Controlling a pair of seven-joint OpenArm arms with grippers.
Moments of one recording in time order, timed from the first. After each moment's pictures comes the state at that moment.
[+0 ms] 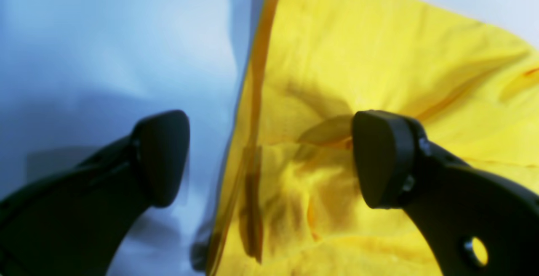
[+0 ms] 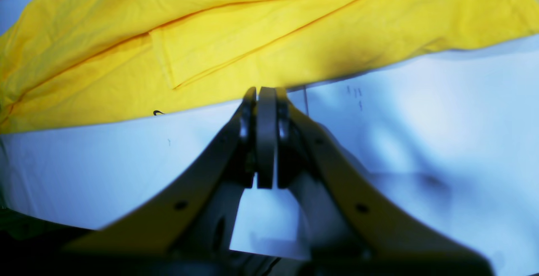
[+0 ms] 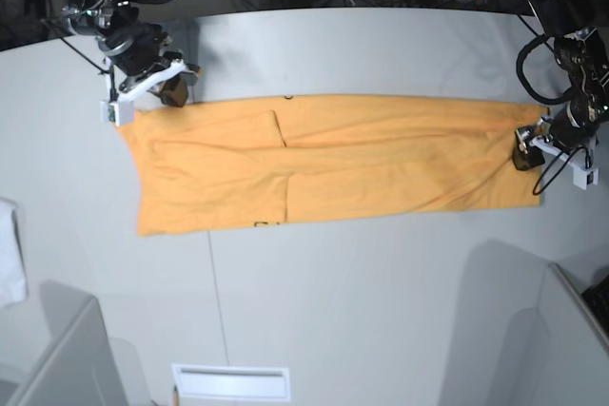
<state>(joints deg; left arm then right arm) -0.6 -26.7 -30.9 65.7 -31.2 -23.7 47.9 -27.1 2.6 16.3 112.0 34.7 9.9 -51.5</state>
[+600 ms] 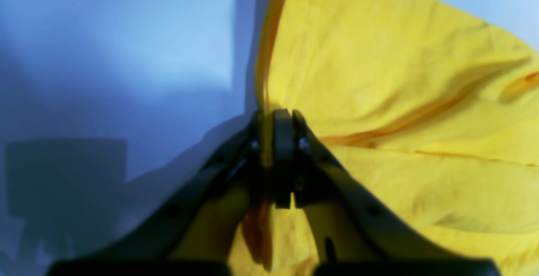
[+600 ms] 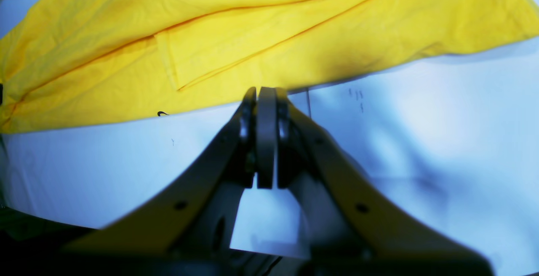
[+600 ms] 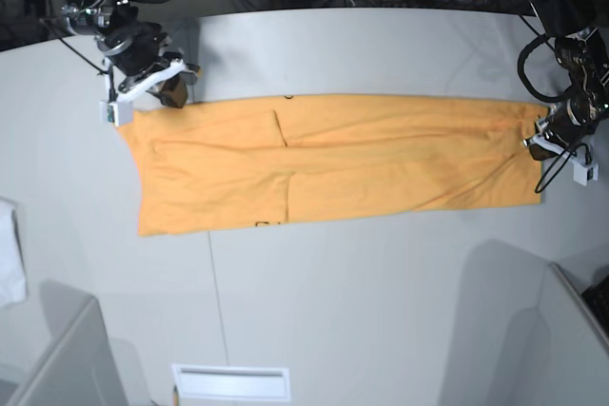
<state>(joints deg) -0.7 -26.9 -31.1 63.6 -31.8 -23.7 47.9 -27.4 2.6 16.3 113.0 34.7 9.9 -51.6</state>
